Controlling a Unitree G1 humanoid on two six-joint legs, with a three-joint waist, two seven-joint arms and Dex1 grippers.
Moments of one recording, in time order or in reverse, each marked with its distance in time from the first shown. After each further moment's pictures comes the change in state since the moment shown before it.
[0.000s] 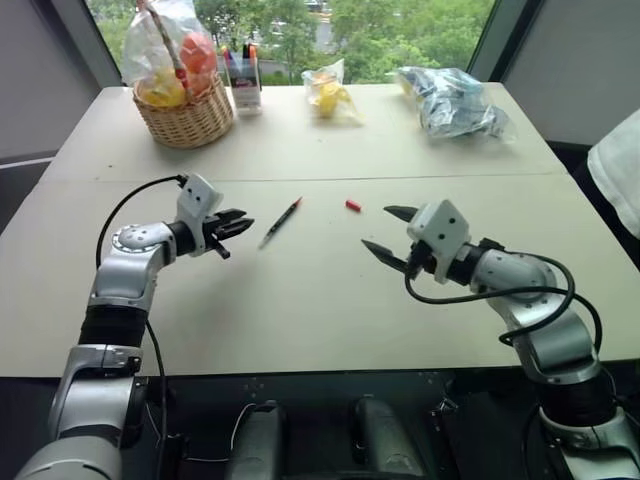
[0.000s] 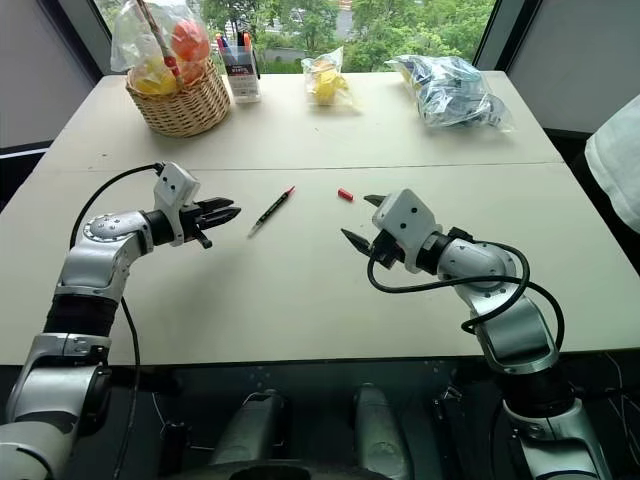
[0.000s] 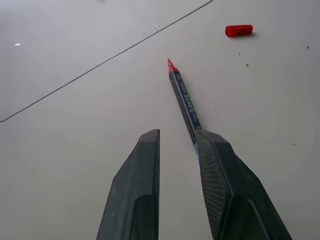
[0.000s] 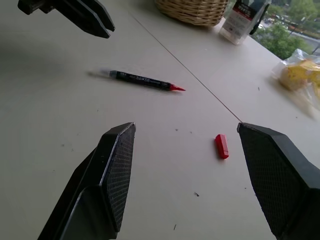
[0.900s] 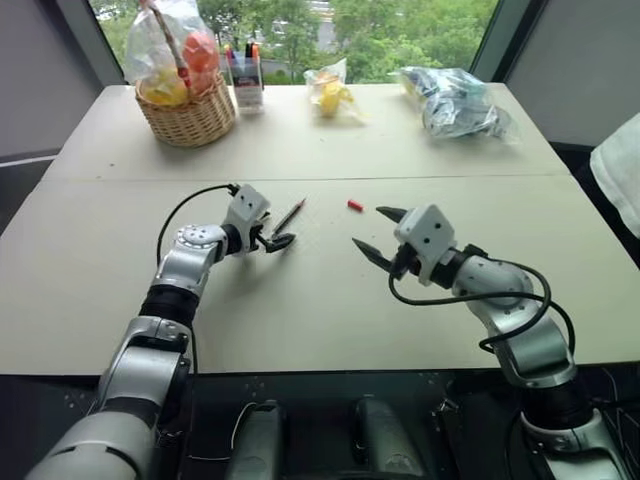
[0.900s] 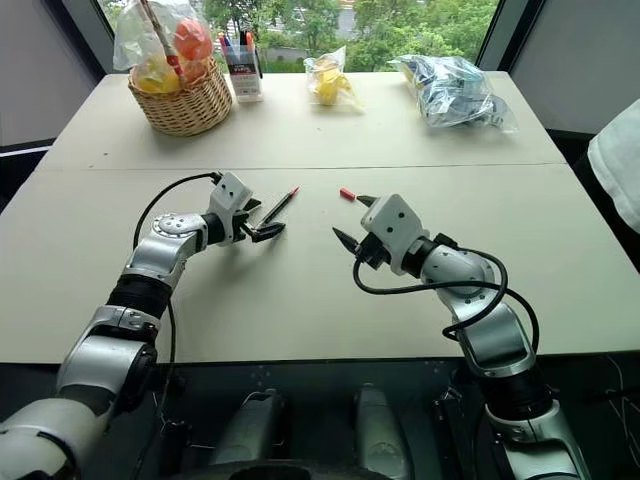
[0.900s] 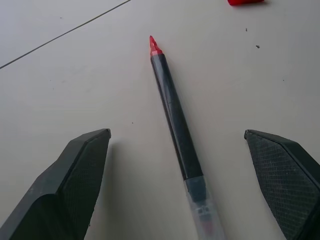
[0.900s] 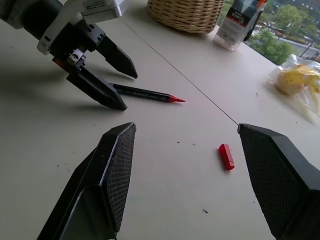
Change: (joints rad) left arm -0.181 -0.206 -0.136 0.345 0.136 -0.124 0.167; right arm 0.007 0.074 0.044 0.024 -0.054 -0.038 -0.068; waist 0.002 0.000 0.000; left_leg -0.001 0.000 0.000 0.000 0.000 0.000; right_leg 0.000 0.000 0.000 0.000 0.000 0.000
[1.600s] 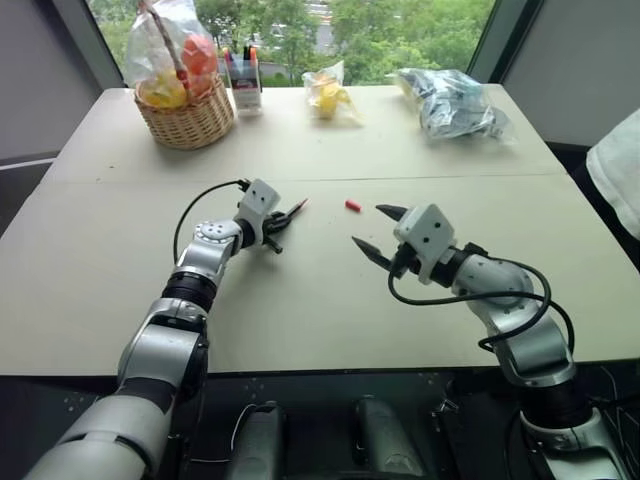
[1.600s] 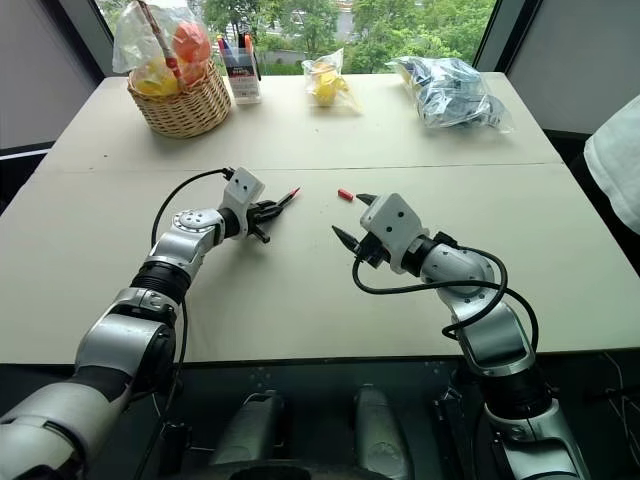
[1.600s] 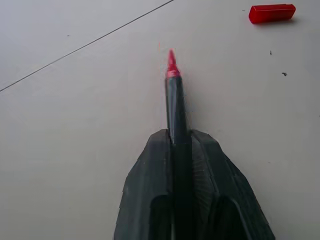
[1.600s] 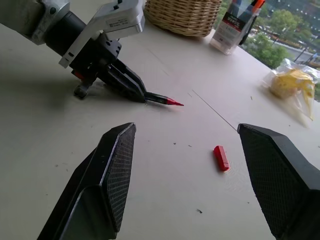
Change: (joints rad) left arm -0.096 -0.053 0.001 0.212 0.027 -0.105 0.072; right arm -0.003 0.002 0.000 0.002 -0.011 -0.007 0.002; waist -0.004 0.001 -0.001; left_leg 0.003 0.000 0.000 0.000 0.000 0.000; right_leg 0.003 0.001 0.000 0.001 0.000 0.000
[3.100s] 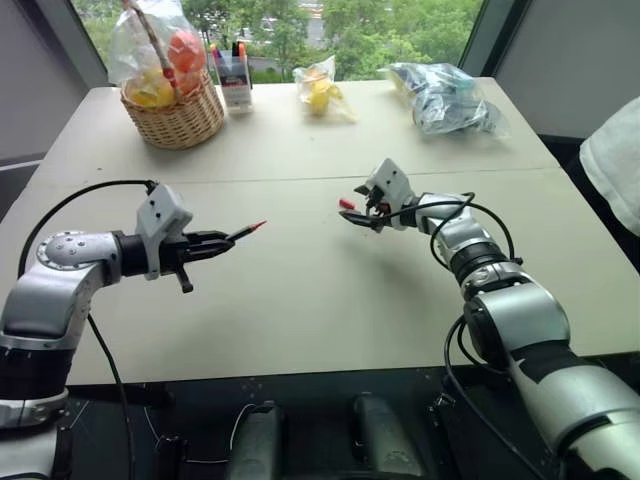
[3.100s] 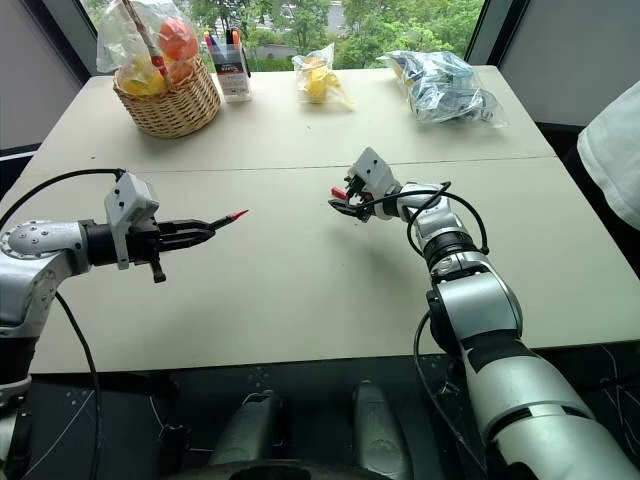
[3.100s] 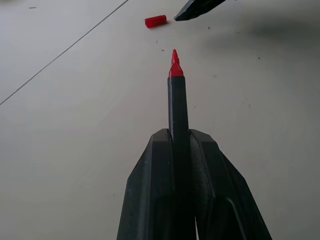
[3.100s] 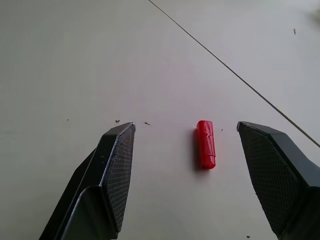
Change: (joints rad) left arm 0.519 0.543 0.204 -1.029 -0.373 0.417 -0.392; right arm -0.811 0.193 -0.002 1.686 -0.126 -0.632 0.251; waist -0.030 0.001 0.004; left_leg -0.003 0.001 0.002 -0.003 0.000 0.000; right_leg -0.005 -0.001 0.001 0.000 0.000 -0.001
